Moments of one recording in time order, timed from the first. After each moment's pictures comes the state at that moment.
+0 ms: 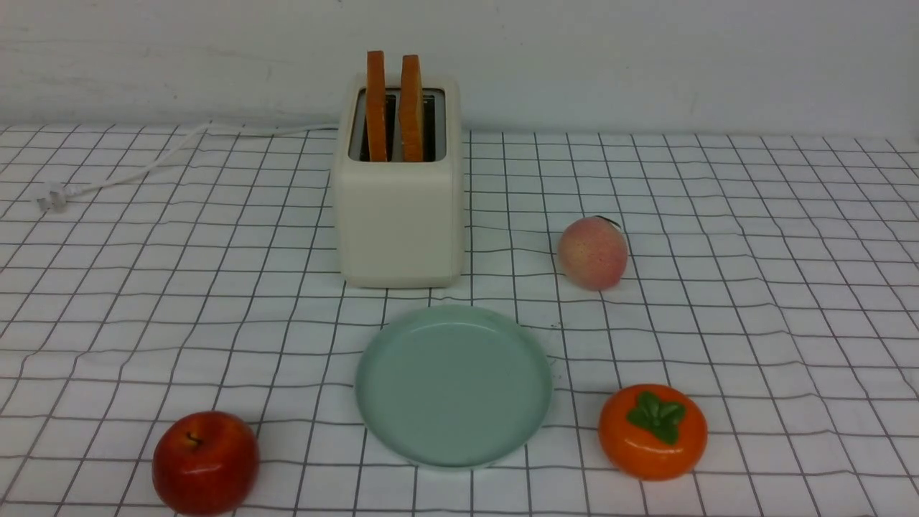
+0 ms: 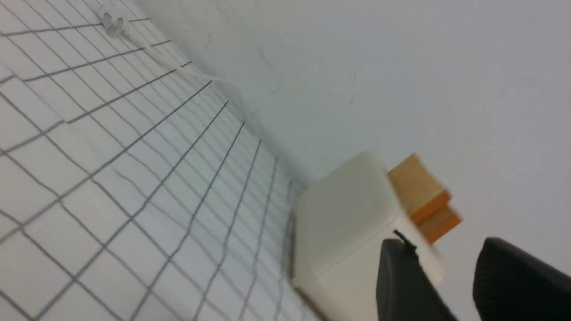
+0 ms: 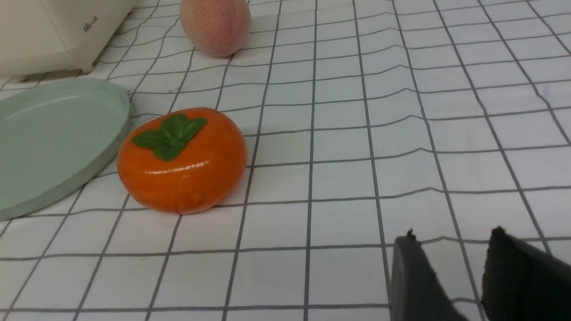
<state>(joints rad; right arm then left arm) 0.03 -0.01 0.02 0.18 0.41 0.03 0.07 -0.01 0.03 -0.86 -0.03 -0.10</state>
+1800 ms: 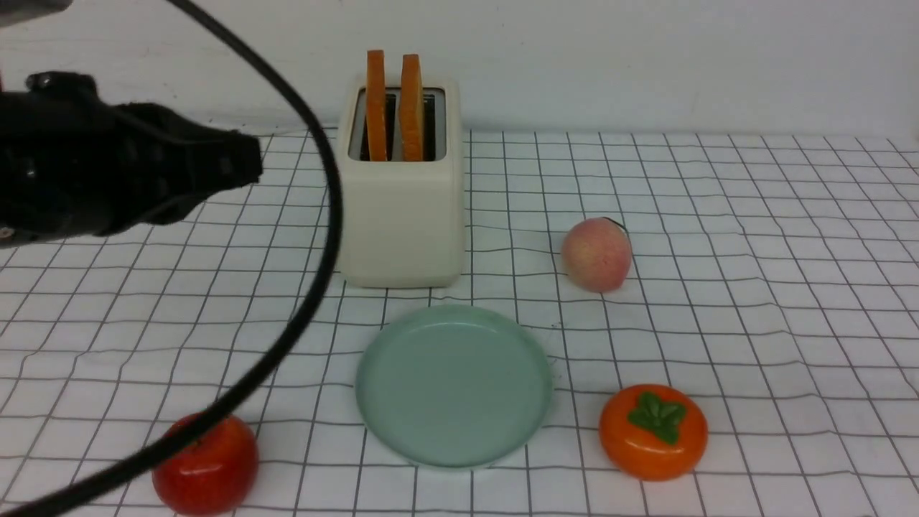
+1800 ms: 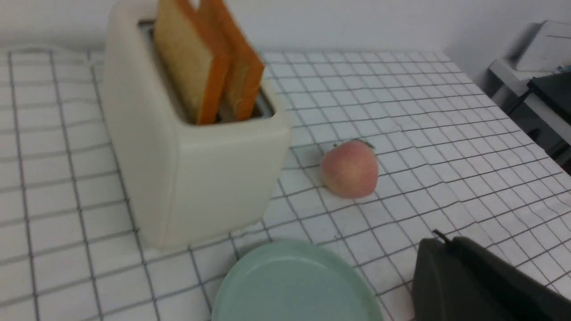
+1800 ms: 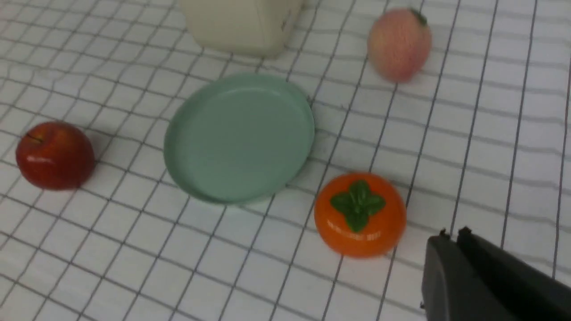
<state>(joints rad) 0.34 0.65 -0.88 0.21 0.81 0.01 -0.27 1.05 -0.96 -0.78 0.42 0.53</state>
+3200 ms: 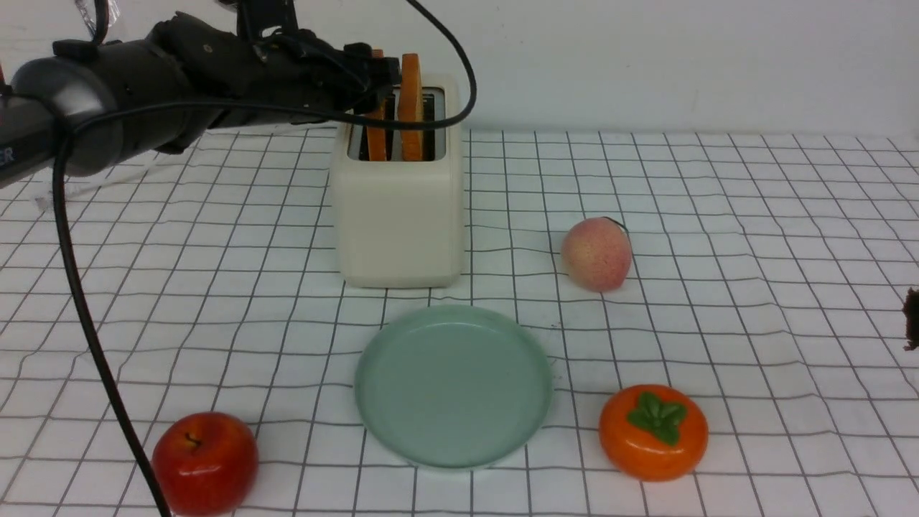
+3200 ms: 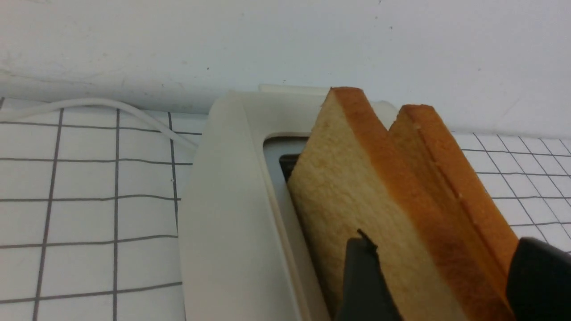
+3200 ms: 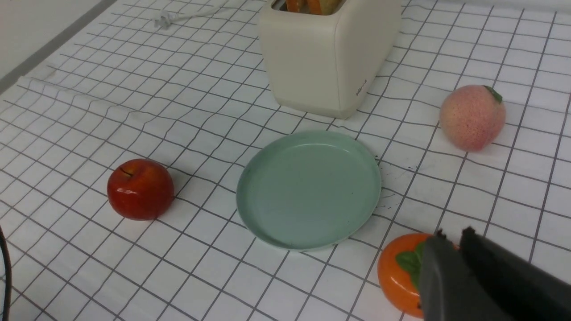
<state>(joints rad) 0.34 0.66 -0.89 0.38 0.77 -0.12 -0.25 1.93 -1.60 -0.81 0.13 0.48</state>
